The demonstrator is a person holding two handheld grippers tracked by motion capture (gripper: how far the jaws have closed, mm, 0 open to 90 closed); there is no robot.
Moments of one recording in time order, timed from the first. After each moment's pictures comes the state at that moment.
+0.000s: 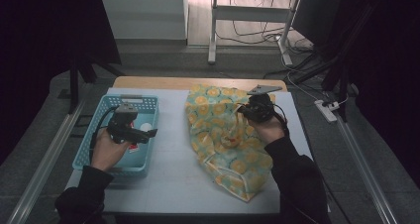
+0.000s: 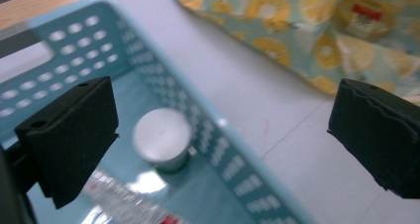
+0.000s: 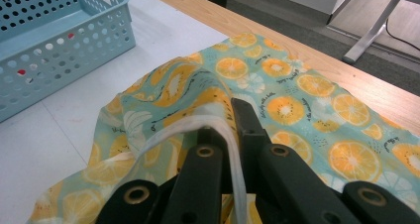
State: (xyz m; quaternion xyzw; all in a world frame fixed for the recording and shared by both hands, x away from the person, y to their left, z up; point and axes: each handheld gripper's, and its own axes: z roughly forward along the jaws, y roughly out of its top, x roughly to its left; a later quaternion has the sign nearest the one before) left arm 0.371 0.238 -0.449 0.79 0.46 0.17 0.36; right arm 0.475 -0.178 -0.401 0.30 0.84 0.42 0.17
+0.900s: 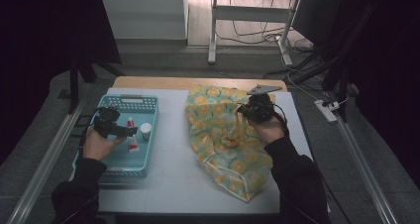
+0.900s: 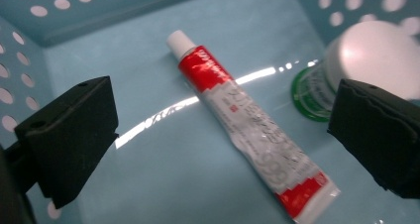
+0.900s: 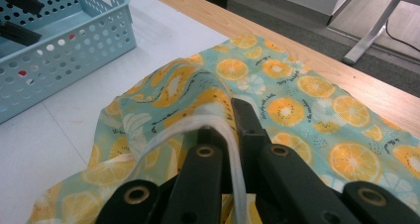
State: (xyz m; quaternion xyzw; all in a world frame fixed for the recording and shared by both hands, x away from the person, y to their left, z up) left arm 0.411 0.294 -0.502 0.76 0.58 0.14 0.23; right arm 0.474 -0.178 -0.401 0.30 0.84 0.42 0.17
